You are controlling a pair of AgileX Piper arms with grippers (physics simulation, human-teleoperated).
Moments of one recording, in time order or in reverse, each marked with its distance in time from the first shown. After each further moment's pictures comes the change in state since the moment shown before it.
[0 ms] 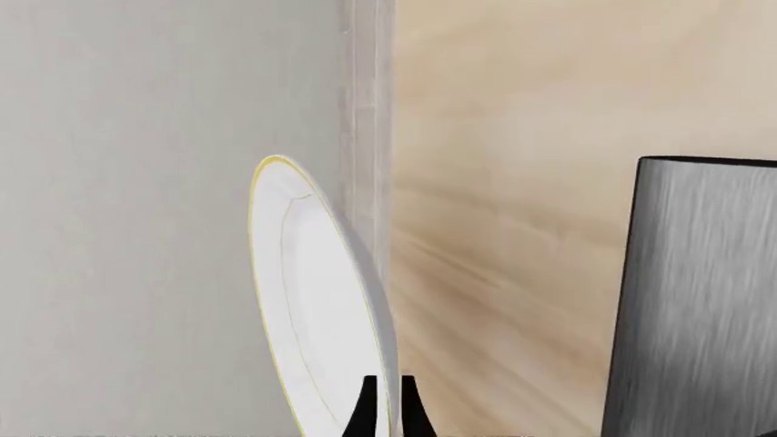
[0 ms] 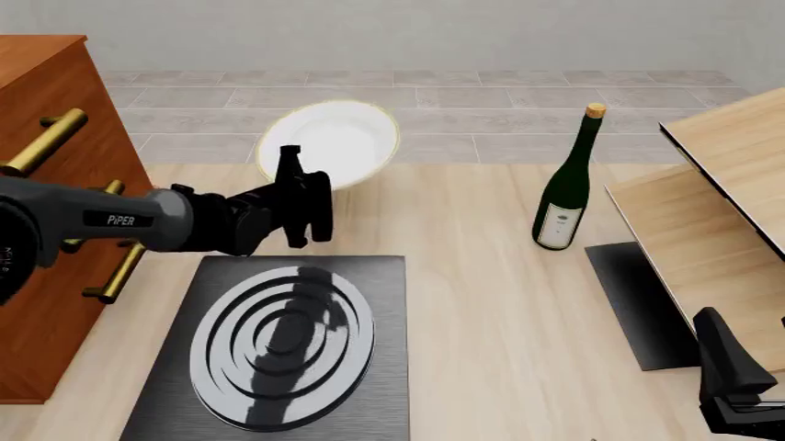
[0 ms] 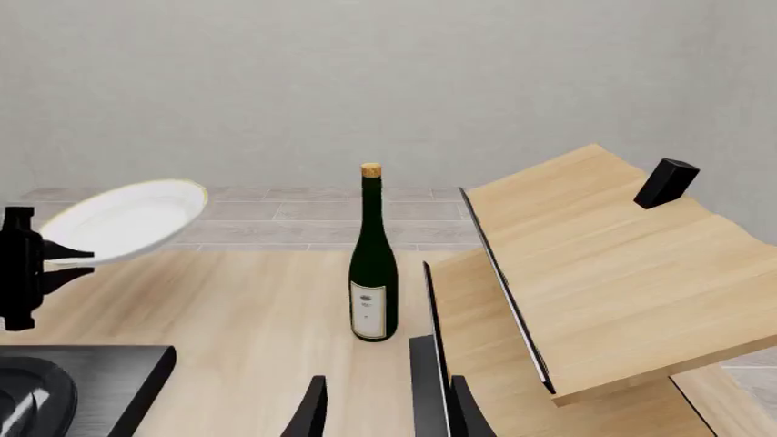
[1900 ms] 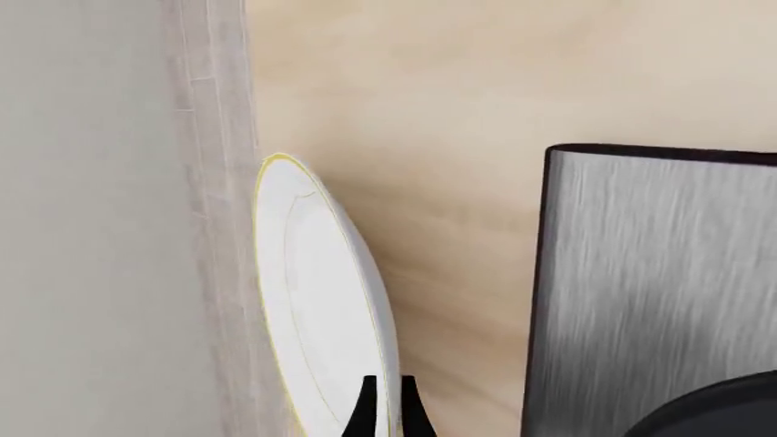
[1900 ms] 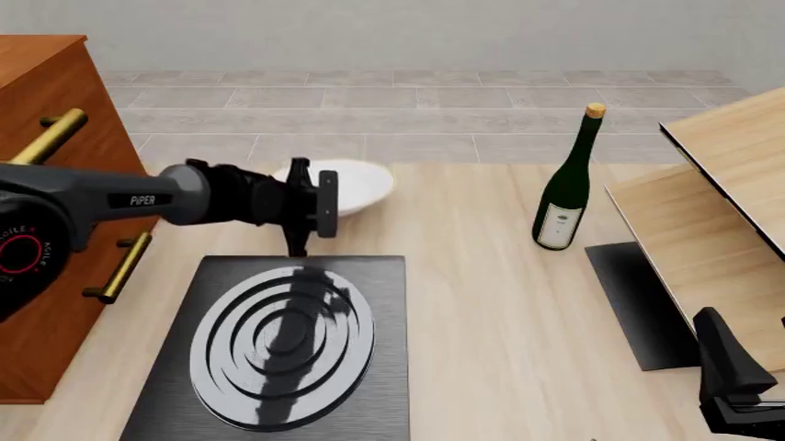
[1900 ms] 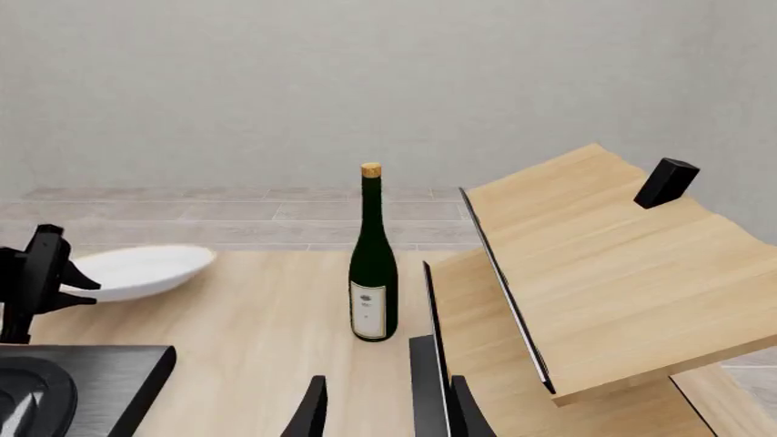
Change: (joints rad) left arm 0.001 0.067 -0.200 0.484 -0.067; right arm 0.000 0.000 0.000 0.000 0.000
